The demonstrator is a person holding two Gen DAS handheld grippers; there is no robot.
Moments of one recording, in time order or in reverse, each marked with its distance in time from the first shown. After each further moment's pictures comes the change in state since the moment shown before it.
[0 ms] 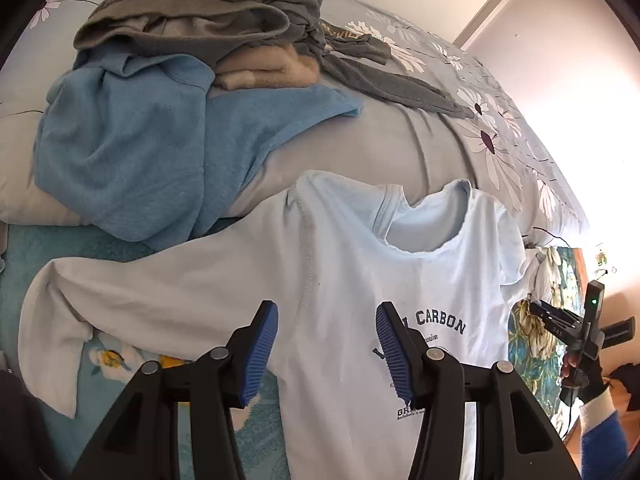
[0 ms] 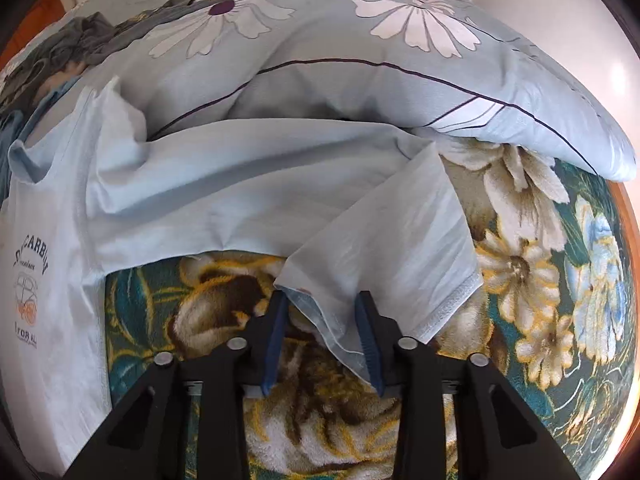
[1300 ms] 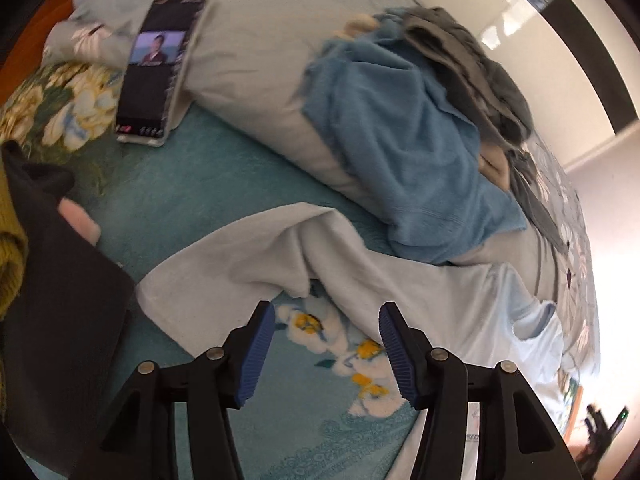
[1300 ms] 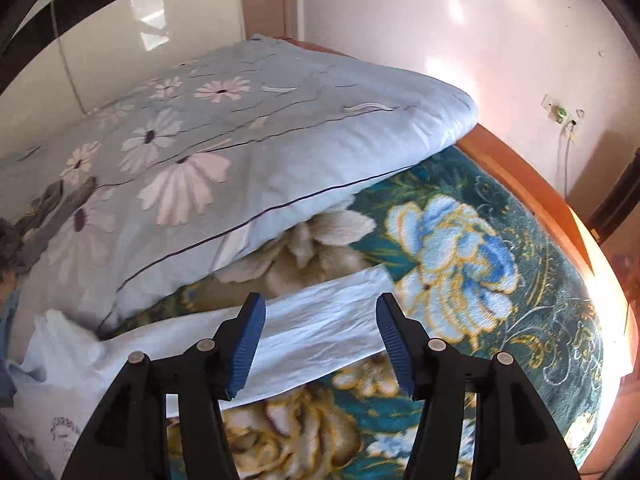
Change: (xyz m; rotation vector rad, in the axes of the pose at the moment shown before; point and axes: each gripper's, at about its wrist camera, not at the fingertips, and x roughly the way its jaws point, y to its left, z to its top) left arm -0.063 0.207 -0.070 -0.607 -0.120 0.138; right arm -0.113 -0.108 0.009 0.468 -0.210 -0.169
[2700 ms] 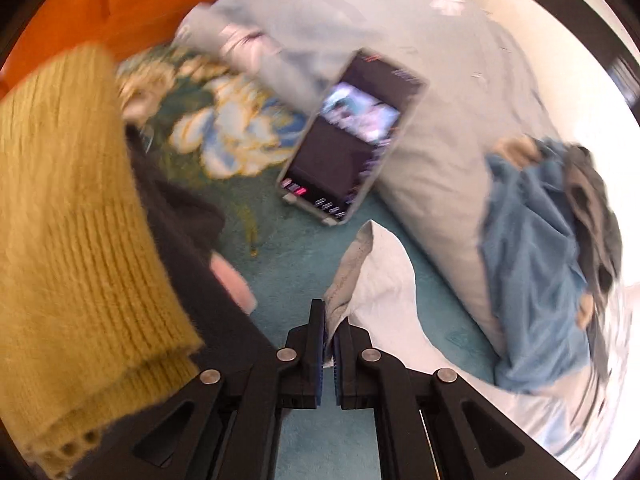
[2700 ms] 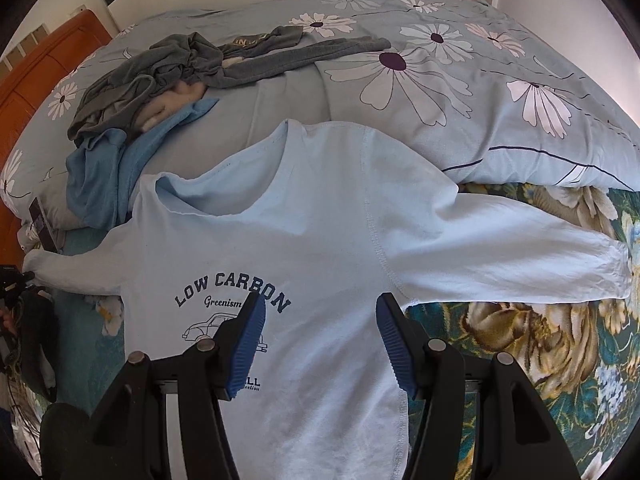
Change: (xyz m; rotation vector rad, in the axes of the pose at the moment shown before) left arm -0.036 0.055 0.037 -0.132 -0.241 0.193; right arm -0.037 0.250 -0.129 -0.406 0.215 0.374
